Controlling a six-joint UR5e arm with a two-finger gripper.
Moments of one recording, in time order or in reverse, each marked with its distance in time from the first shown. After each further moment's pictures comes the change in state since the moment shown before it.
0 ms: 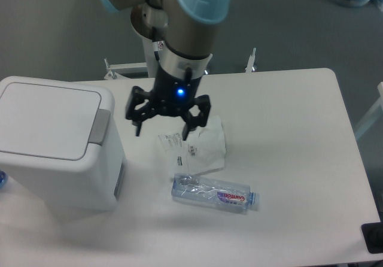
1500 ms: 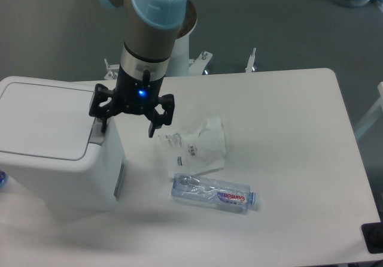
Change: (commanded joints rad) arm -0.015 0.003 -0.029 0.002 0.014 -0.008
